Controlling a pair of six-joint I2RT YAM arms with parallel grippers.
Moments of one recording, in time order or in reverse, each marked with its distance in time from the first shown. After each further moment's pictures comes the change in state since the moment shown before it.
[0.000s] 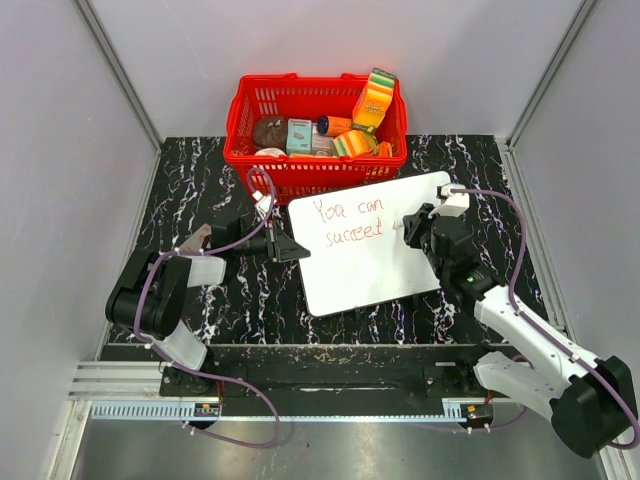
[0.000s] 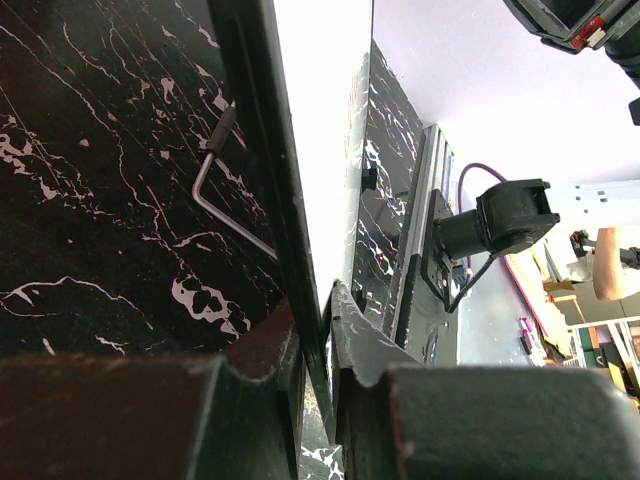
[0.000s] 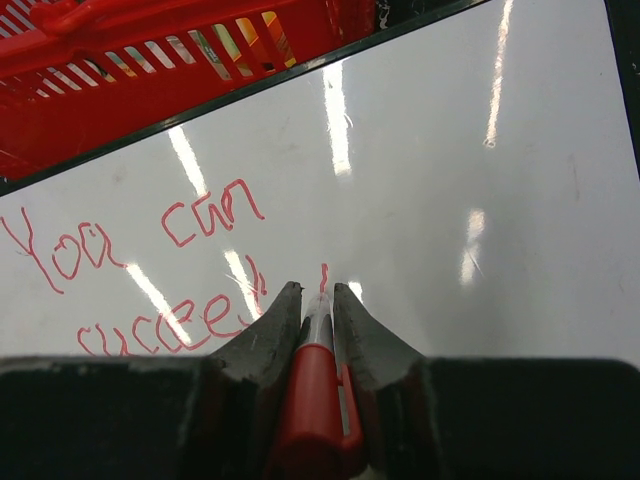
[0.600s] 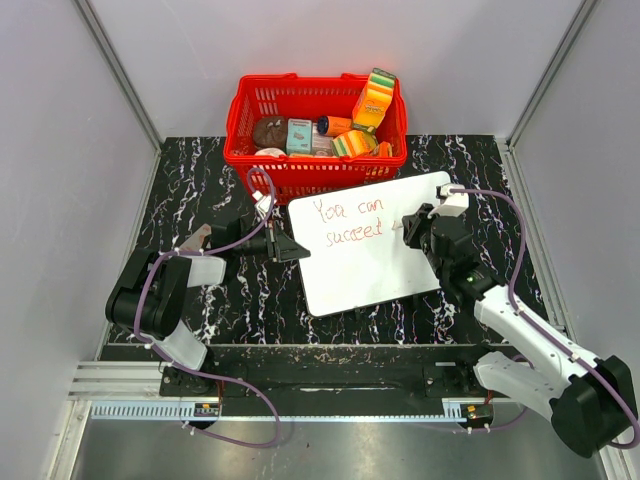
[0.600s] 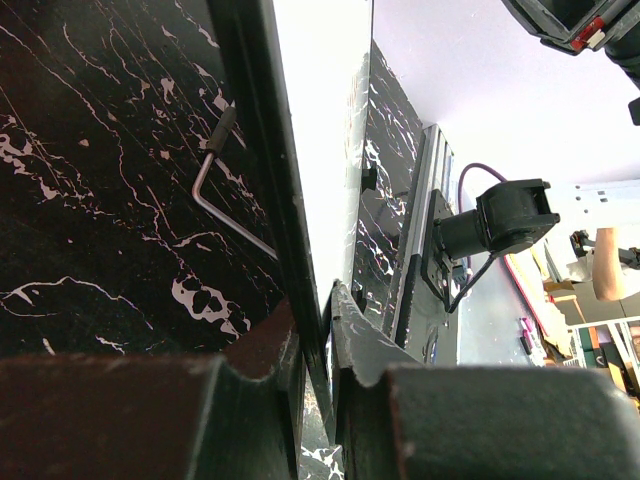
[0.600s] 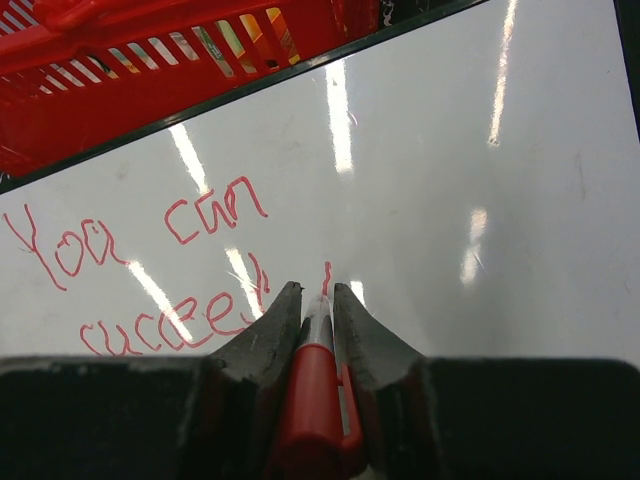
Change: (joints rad) left arm 0.000 0.000 0.000 0.000 0.000 0.000; right arm 0.000 -0.001 -0.001 -0.001 -0.012 0.003
